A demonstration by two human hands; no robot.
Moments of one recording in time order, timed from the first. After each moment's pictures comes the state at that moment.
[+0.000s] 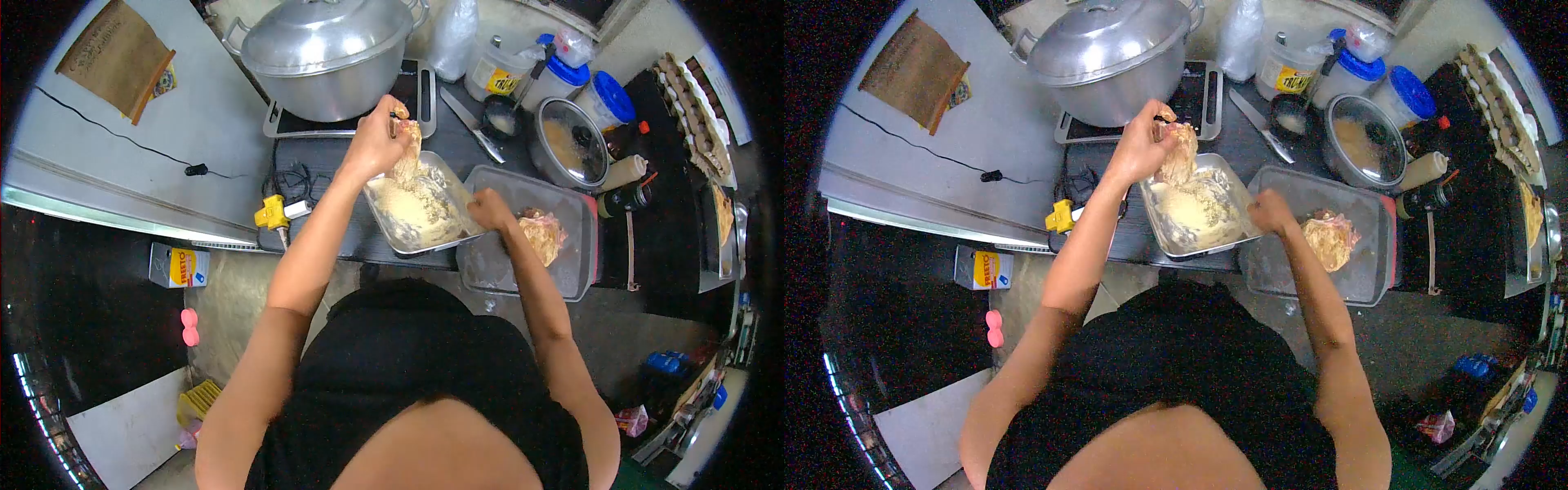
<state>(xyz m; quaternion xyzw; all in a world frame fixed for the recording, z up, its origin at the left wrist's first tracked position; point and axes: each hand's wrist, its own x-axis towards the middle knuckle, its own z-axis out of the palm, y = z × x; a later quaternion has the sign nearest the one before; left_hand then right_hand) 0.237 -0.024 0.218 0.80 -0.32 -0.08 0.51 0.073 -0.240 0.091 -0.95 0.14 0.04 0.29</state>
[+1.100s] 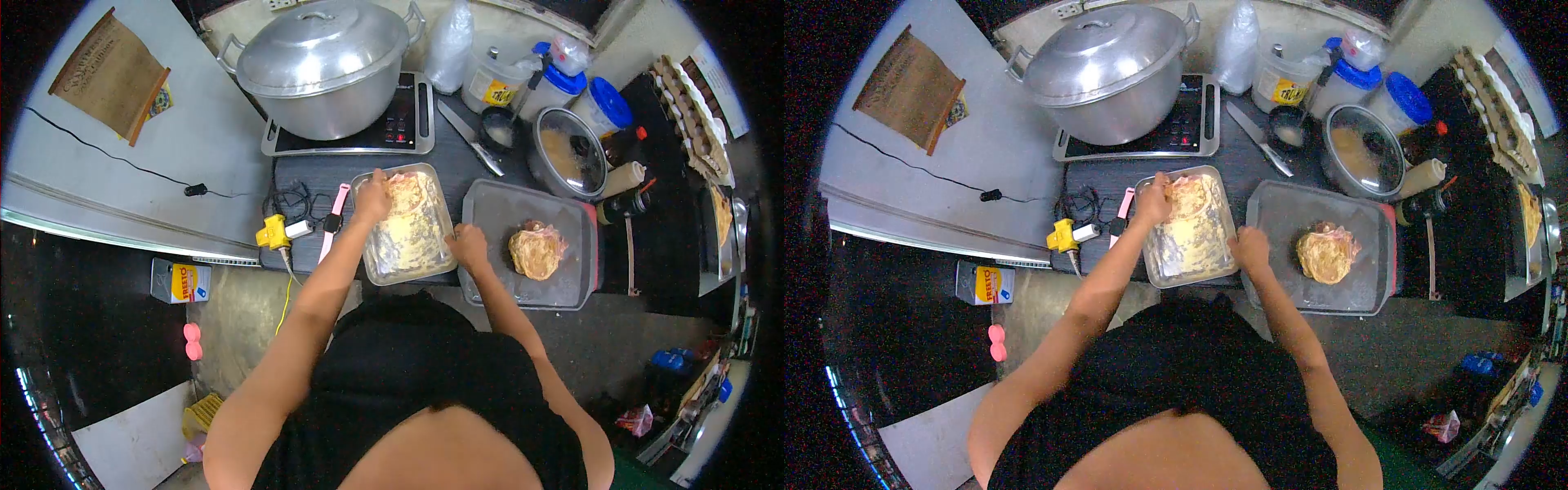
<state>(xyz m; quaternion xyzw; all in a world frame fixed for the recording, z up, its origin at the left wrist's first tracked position) 0.241 -0.025 0.063 0.93 -0.22 -0.12 0.28 0.055 -0.176 0.058 -0.94 0.26 -0.01 0.23</state>
